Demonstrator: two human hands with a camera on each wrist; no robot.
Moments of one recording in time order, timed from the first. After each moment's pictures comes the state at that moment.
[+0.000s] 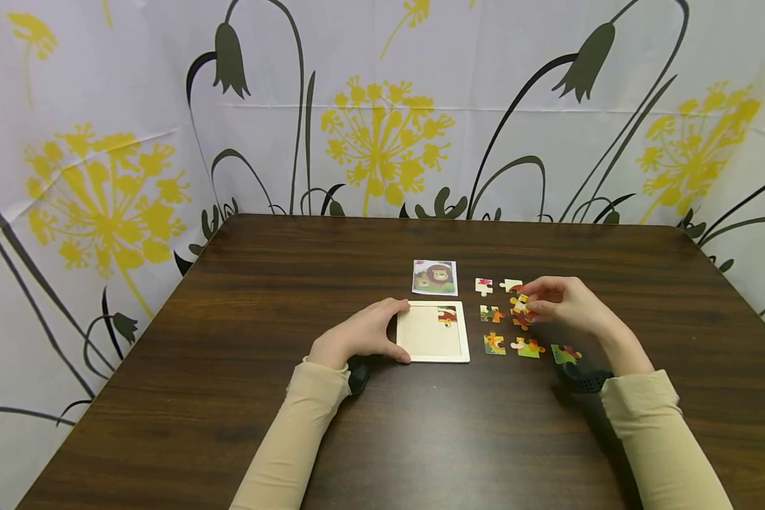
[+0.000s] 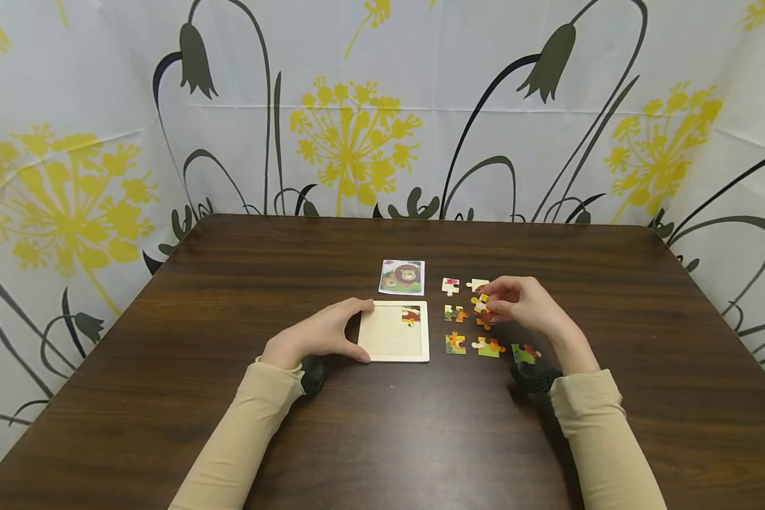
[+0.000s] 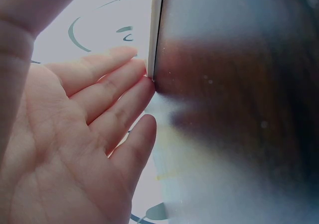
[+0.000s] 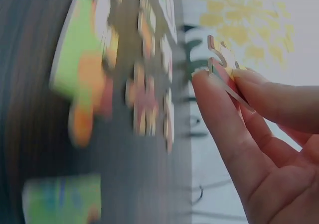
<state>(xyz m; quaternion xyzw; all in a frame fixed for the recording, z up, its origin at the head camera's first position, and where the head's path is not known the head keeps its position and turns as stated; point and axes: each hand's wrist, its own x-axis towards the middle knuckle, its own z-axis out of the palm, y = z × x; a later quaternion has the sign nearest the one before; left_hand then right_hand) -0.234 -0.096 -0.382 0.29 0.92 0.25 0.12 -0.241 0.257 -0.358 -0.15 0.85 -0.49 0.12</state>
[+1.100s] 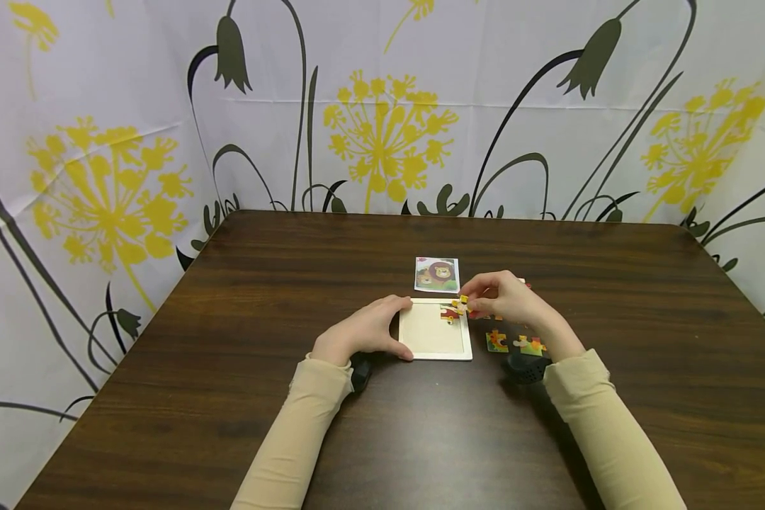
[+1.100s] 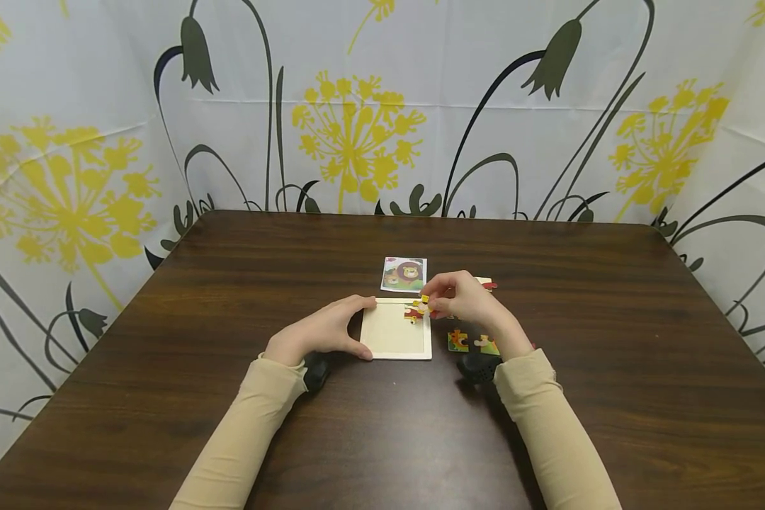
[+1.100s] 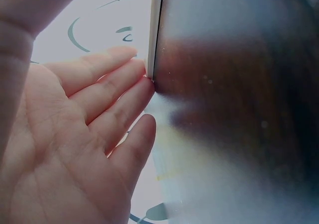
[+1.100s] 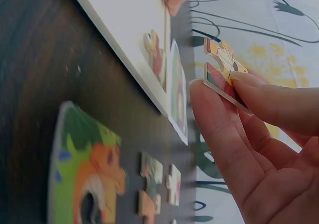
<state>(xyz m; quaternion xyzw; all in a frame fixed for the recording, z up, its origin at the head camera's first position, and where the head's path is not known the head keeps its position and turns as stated) -0.232 -0.094 -0.377 0.28 0.92 0.24 0.13 -0.256 0.172 -0.360 -0.21 0.84 -0.47 0.15</state>
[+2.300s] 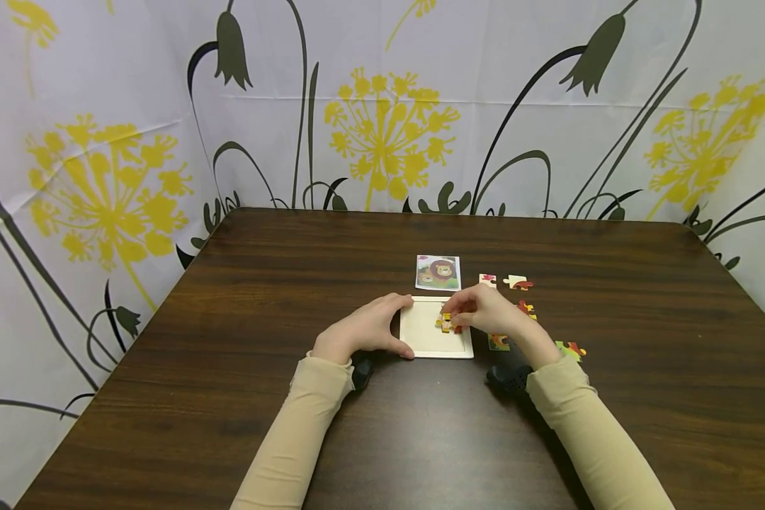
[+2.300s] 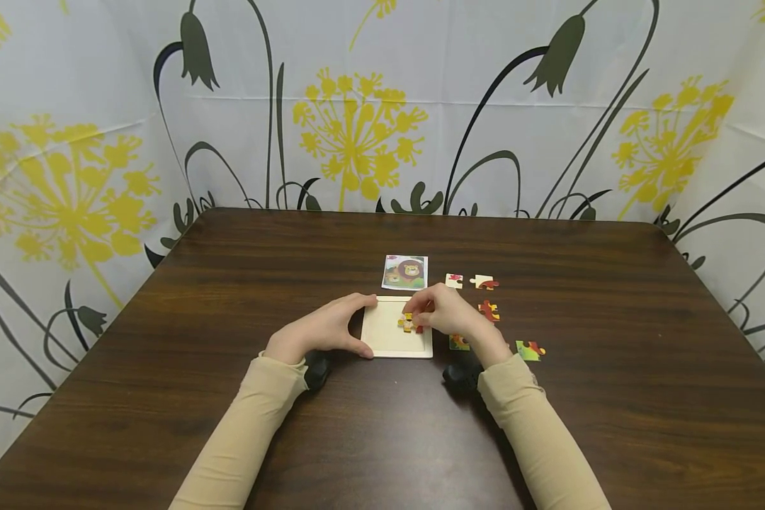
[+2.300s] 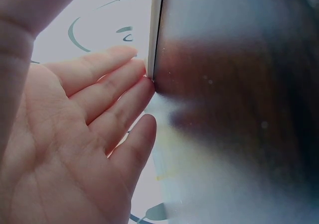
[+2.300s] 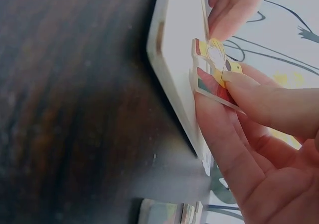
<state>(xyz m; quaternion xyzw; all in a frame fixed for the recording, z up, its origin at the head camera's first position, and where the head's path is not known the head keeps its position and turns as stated) -0.234 -0.094 -0.378 0.28 0.92 0.25 0.13 -0.253 0.146 -0.378 -0.27 0.85 -0.42 0.15</state>
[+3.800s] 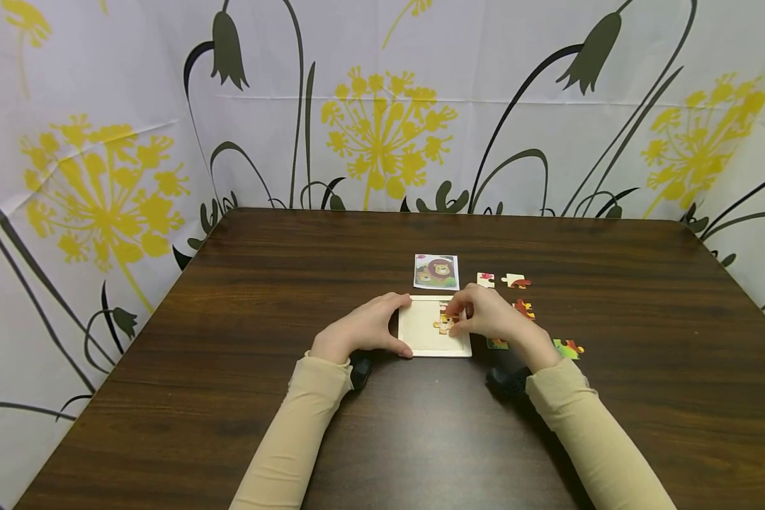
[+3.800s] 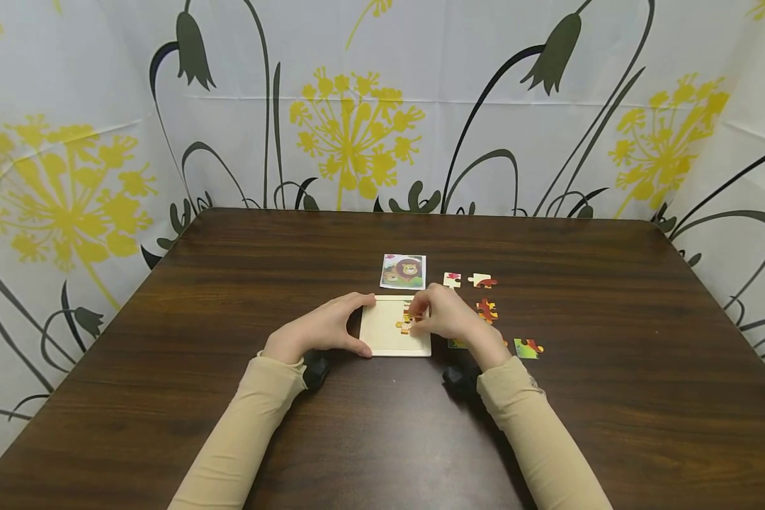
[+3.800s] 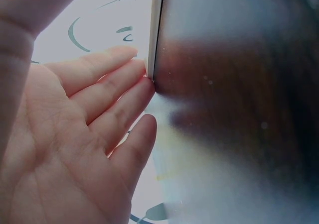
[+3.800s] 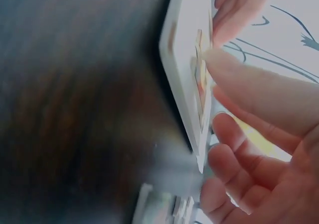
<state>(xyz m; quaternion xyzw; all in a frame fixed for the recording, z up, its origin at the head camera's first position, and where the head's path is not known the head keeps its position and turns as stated) -0.234 -0.095 -0.378 0.29 0.92 0.24 0.12 -0.244 0.144 -0.376 -0.26 0.90 -0.33 0.08</state>
